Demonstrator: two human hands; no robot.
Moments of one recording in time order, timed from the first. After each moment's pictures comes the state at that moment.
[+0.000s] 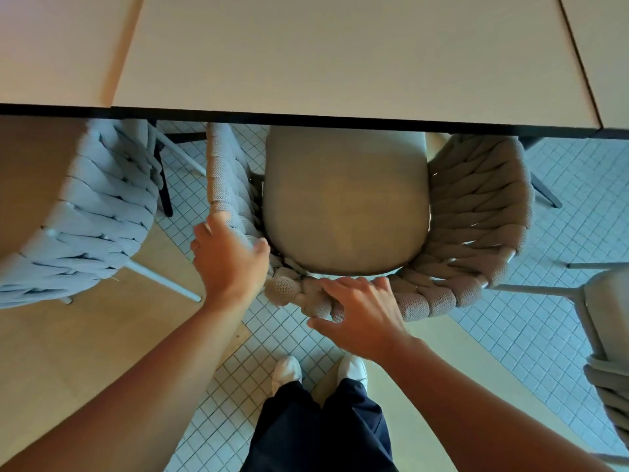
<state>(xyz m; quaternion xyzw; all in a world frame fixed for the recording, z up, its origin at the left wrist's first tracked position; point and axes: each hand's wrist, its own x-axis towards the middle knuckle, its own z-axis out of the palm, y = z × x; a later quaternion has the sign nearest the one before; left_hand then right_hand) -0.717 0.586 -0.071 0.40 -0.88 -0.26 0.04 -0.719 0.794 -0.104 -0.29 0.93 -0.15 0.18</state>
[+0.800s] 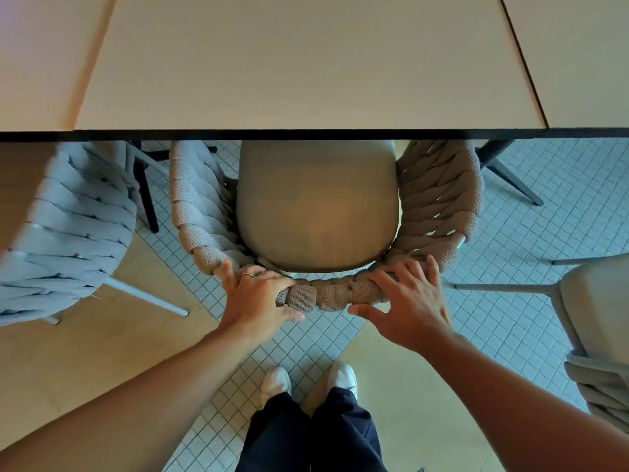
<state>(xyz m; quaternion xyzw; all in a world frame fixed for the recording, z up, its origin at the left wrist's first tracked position) -0.707 0.654 -0.098 0.09 -0.96 -0.18 -0.19 -0.764 0.908 -0.105 -0.22 0.97 -0.05 0.11</state>
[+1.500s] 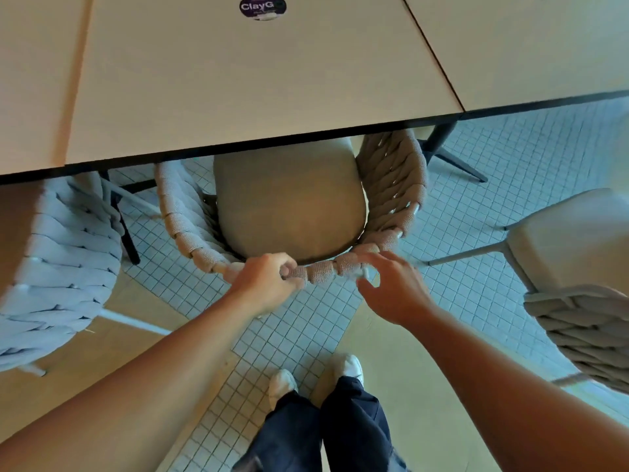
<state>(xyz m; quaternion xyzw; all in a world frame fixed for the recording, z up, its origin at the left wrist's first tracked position) -0.705 0.664 -0.029 0.09 -0.92 -0.30 -0.24 -0.710 0.898 -0.052 -0.06 0.96 -0.22 0.14</state>
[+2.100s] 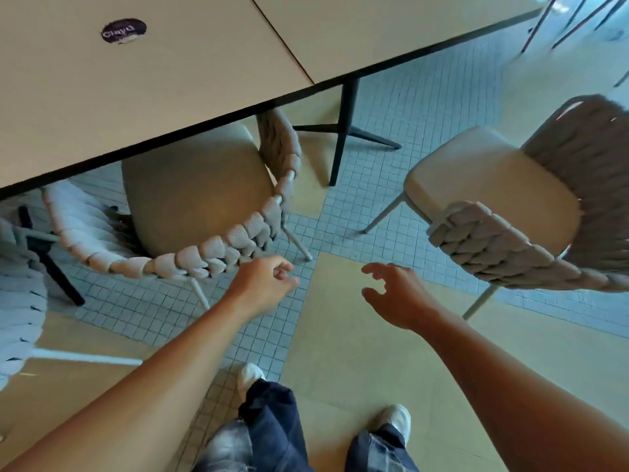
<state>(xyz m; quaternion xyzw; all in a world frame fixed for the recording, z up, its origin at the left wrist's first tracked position) -0.619 0.850 0.010 -0.01 -0.91 -0.32 -0.27 -0.560 1.090 -0.012 0.08 0.94 -0.28 0.19</state>
